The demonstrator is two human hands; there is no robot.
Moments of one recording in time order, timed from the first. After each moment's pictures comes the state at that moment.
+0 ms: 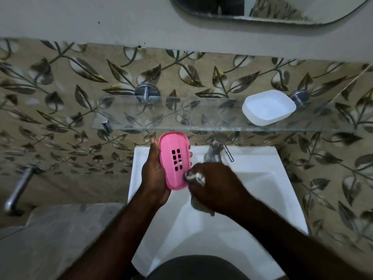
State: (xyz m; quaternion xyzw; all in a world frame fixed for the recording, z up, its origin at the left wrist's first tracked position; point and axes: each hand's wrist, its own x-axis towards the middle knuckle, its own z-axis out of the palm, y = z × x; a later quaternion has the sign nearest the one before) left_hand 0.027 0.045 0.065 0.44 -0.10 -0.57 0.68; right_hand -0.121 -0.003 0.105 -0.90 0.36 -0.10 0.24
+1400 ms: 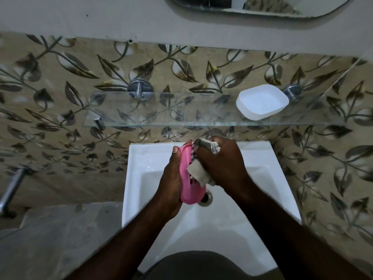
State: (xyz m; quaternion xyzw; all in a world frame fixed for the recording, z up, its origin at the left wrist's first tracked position) left_hand -0.013 0.047 0.061 0.45 -0.15 -0.62 0.62; right_hand -0.114 -0.024 0.111 -0.71 0.50 -0.31 0.39
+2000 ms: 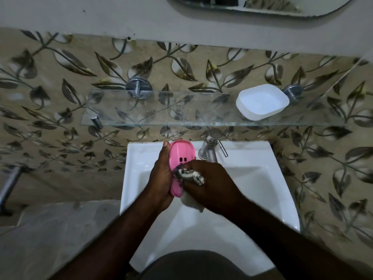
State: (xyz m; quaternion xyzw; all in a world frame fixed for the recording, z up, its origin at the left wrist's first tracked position) left_hand 0.002 0.042 0.066 0.49 -0.07 -0.61 0.62; right_hand -0.129 0.005 0.096 -0.84 0.35 -0.18 0.37
